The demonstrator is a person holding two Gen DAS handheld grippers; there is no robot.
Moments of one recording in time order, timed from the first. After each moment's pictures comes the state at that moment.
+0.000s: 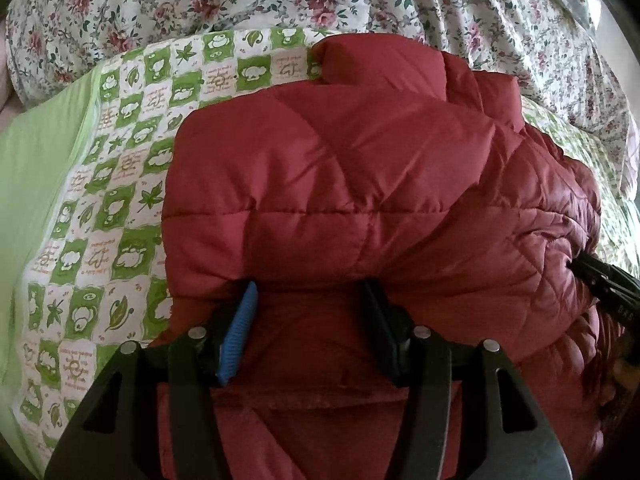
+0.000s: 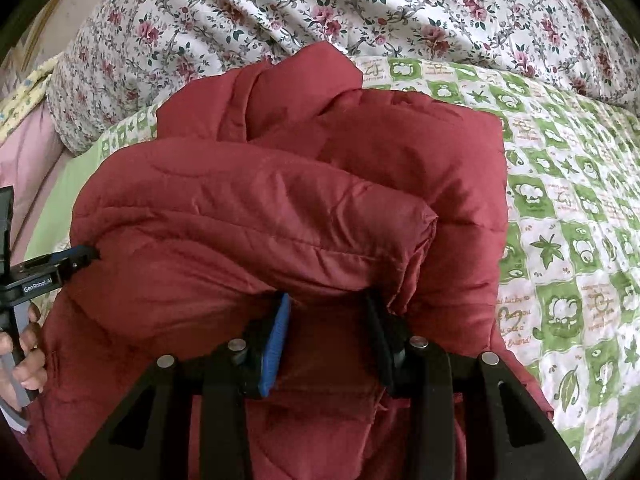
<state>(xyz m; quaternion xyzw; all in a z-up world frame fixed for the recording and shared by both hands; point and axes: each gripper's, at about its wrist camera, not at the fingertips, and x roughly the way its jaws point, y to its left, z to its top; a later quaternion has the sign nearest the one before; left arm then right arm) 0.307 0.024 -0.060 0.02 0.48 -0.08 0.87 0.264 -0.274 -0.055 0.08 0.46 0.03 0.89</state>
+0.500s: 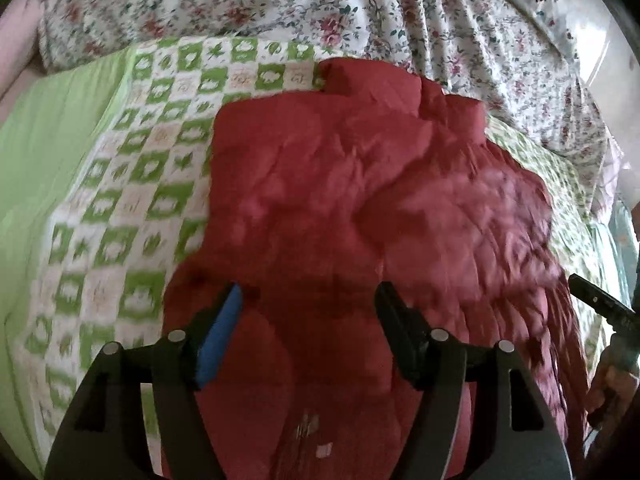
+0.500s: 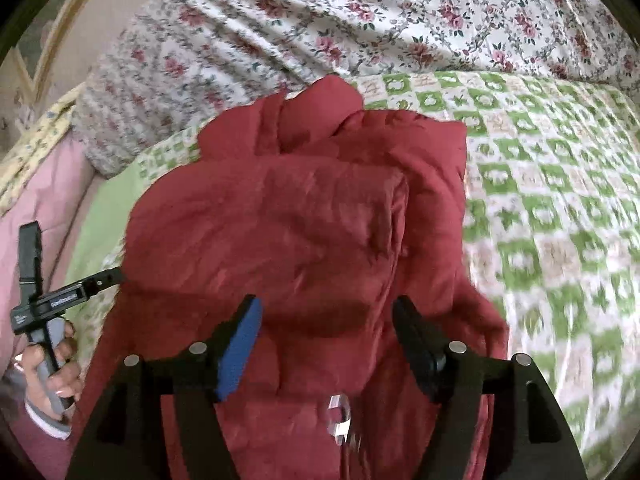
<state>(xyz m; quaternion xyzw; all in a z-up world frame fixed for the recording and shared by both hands) 0.236 0.054 -0.021 -0.04 0.48 -0.10 0.87 0.189 -0.290 0.001 0.15 0.46 0.07 0.87</state>
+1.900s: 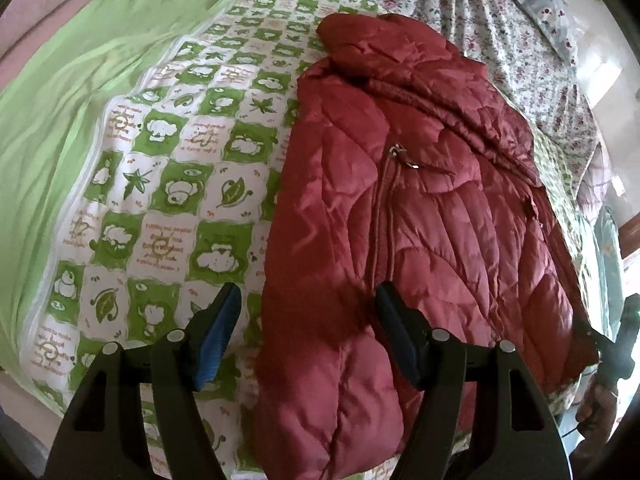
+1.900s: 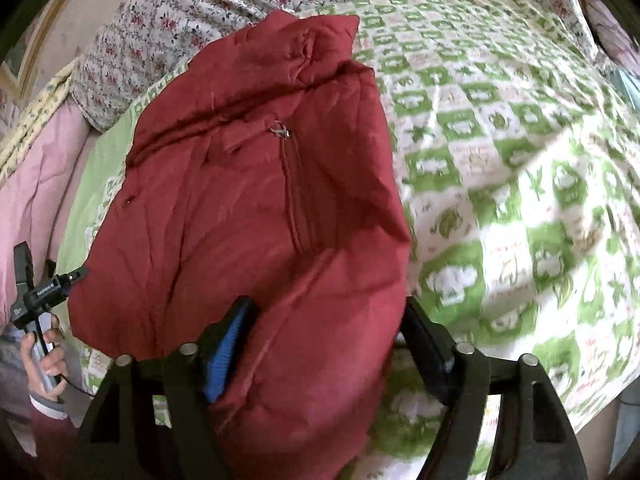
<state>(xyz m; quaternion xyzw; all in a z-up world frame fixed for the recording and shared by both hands) 0.059 0.152 -0.056 -0.11 0.53 -0.08 0.84 -0.029 -0.307 -0.022 0.19 0.52 0.02 0.83</state>
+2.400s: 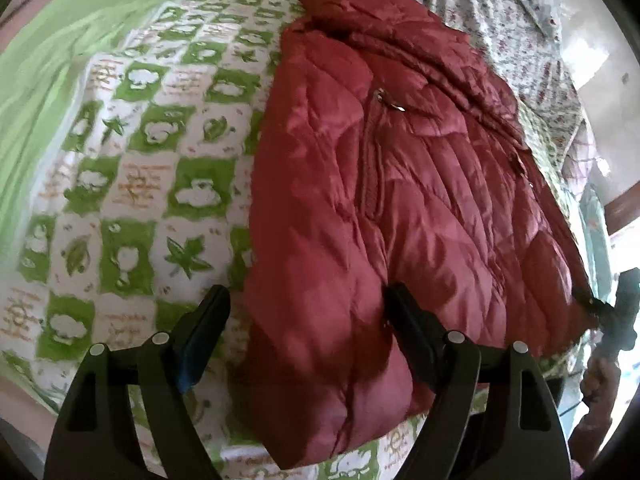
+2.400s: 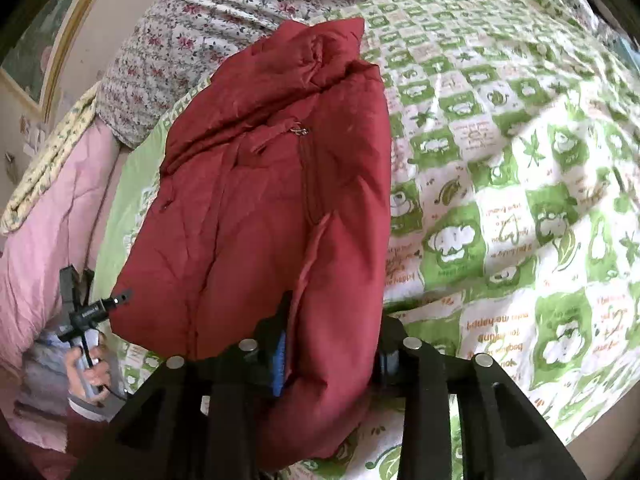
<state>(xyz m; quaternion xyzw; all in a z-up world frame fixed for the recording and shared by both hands) 0.033 0.148 -0.080 -0.11 0.55 -0.13 0.82 -0.051 -0.311 -0.018 0.24 0.50 0.06 0.83</state>
